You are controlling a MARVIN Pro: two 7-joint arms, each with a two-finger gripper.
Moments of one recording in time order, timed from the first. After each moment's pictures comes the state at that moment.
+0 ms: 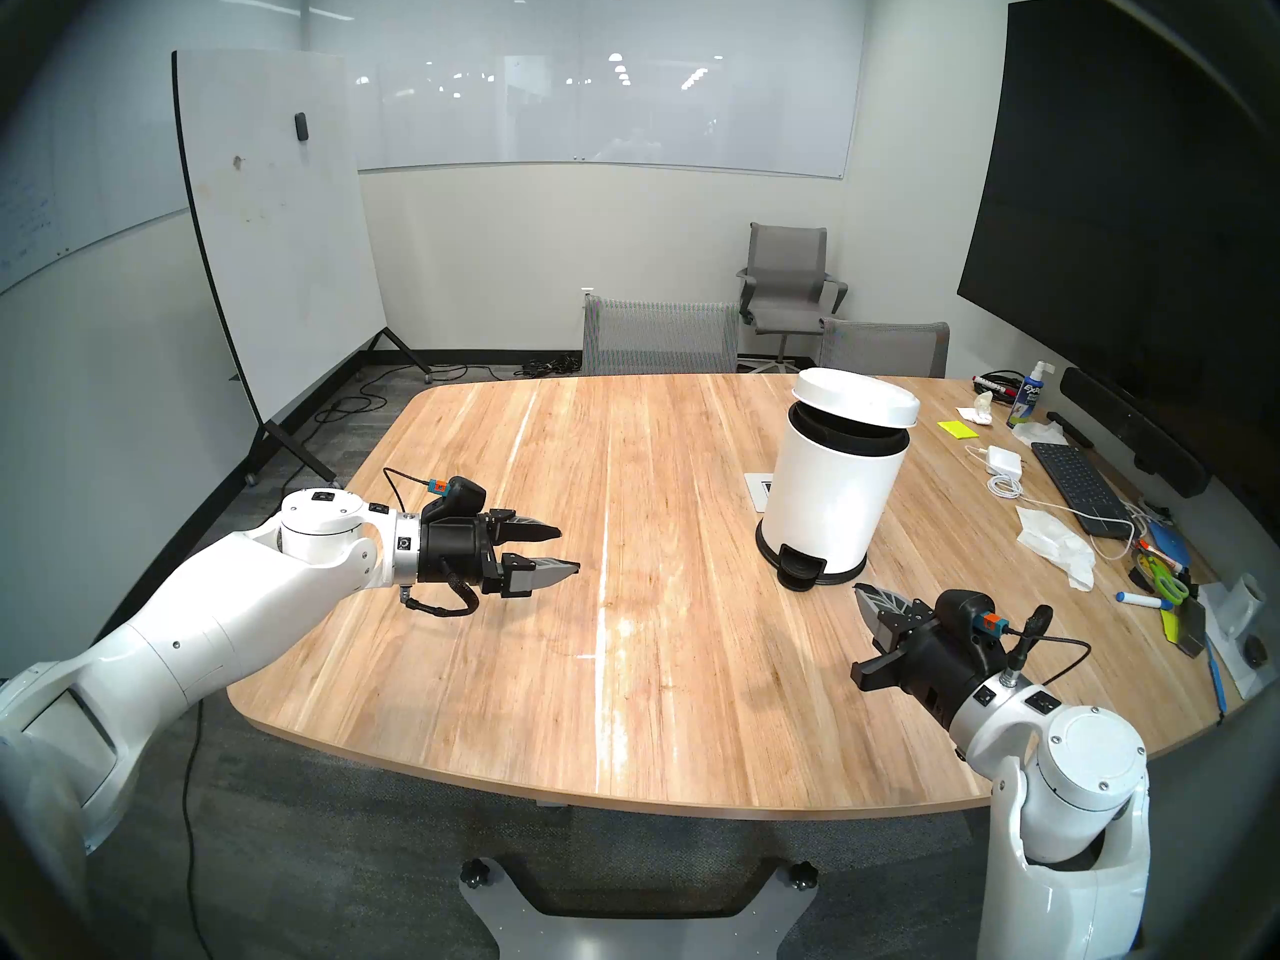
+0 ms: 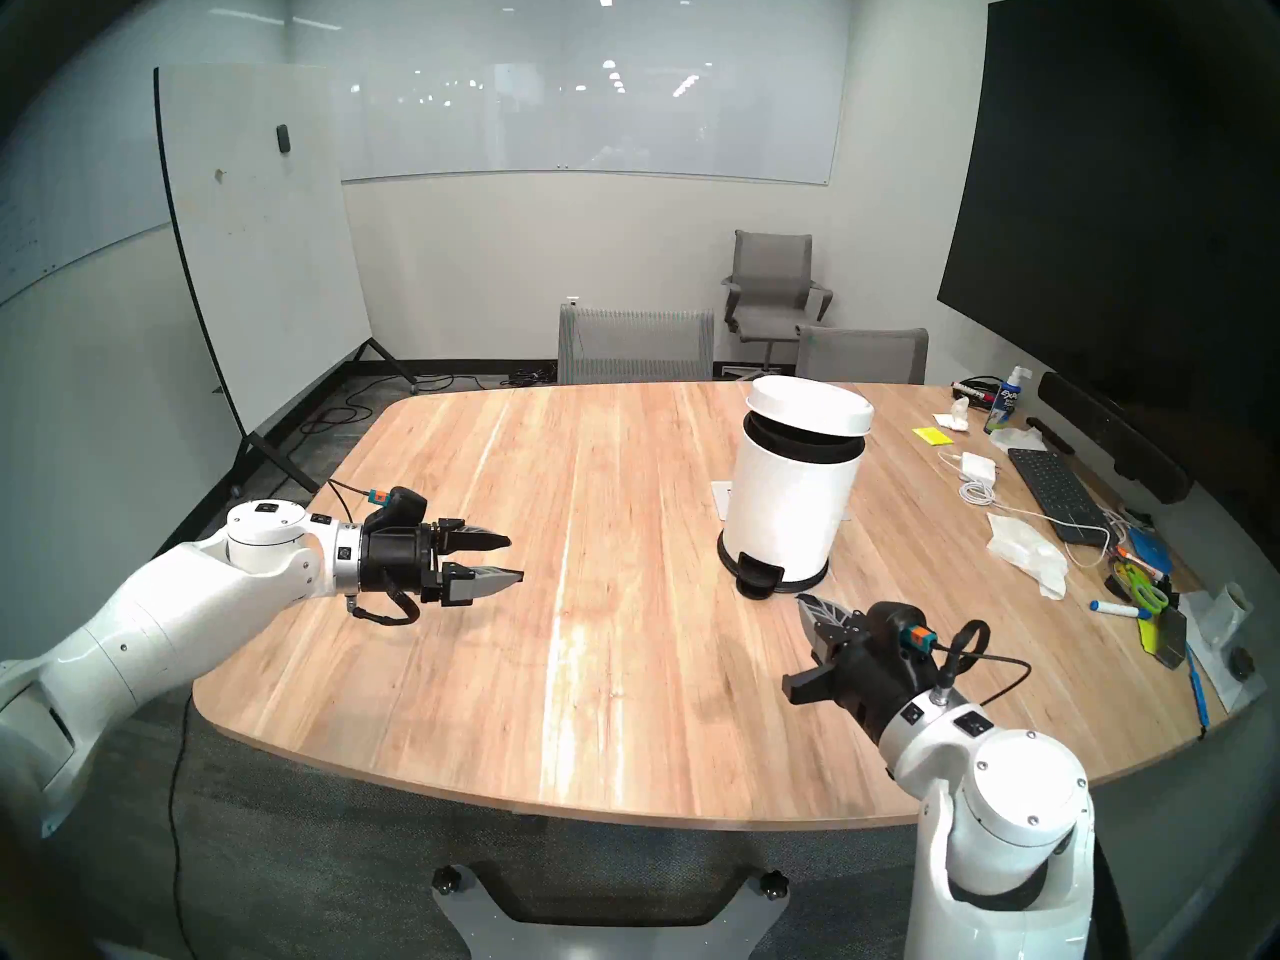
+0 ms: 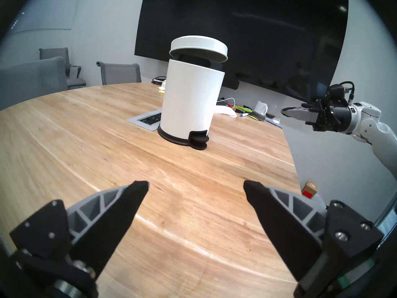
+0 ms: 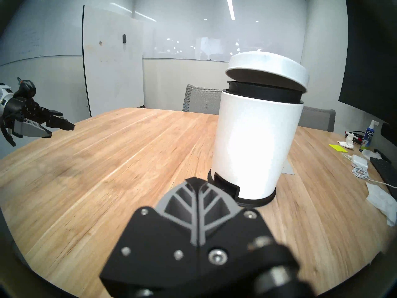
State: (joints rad) left arm 0.99 -0.70 -0.81 -1.34 -0.94 0.16 -0.92; right arm -2.11 -1.66 1.90 -2.34 -0.10 0.36 0.63
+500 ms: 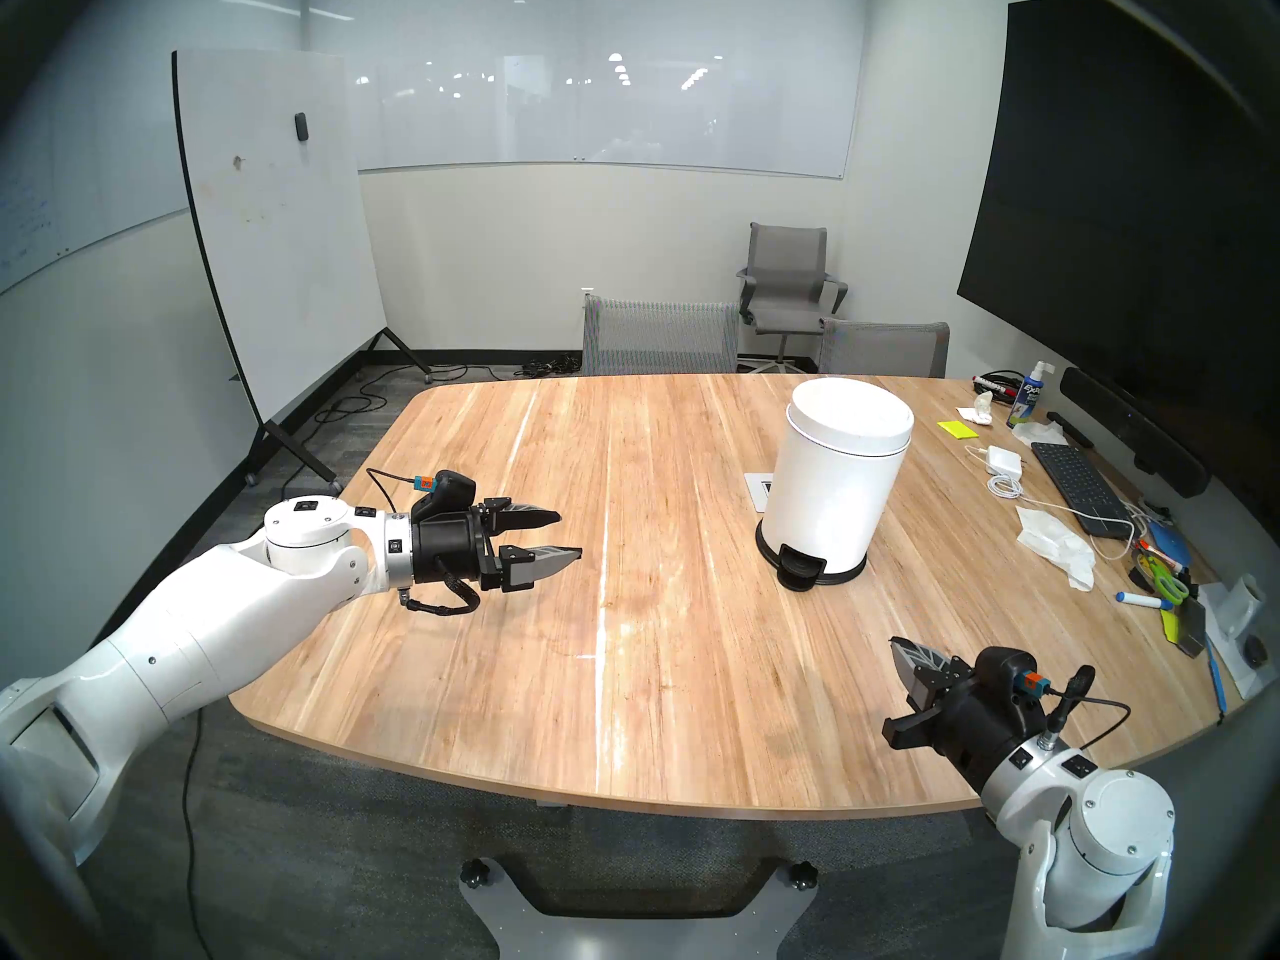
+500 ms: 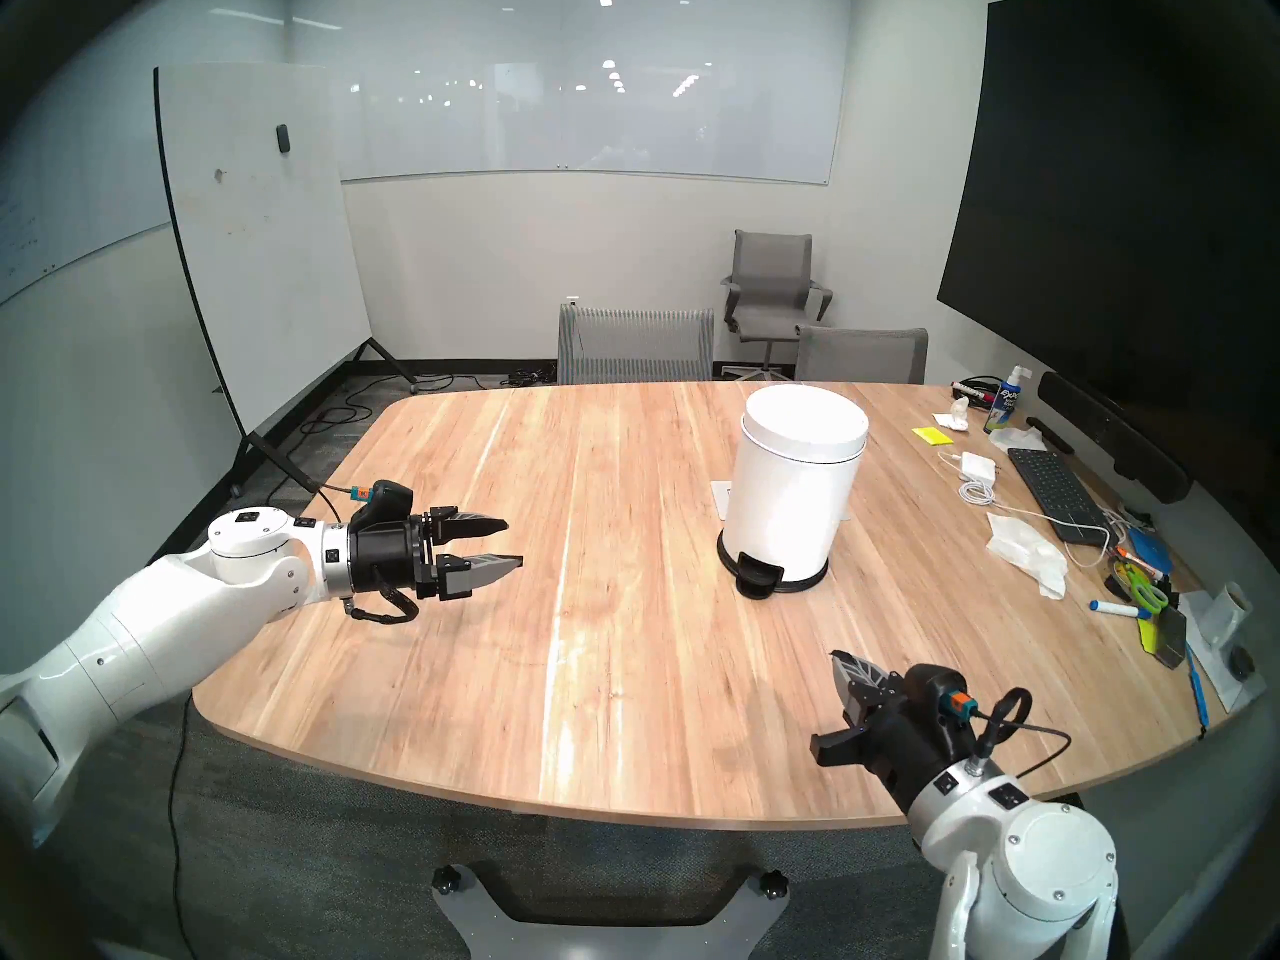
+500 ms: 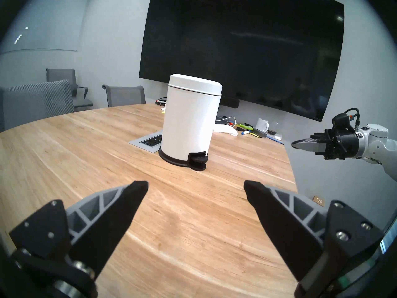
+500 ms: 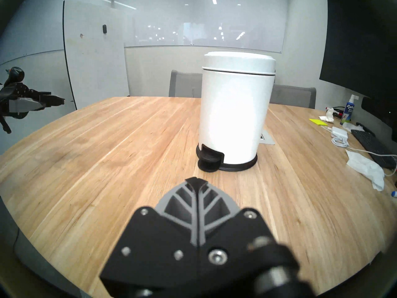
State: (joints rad) left arm 1.10 -0.64 -0.88 -1.49 -1.02 0.09 -0.82; right arm -2.29 -1.80 1.96 -2.41 -0.11 0.30 0.62
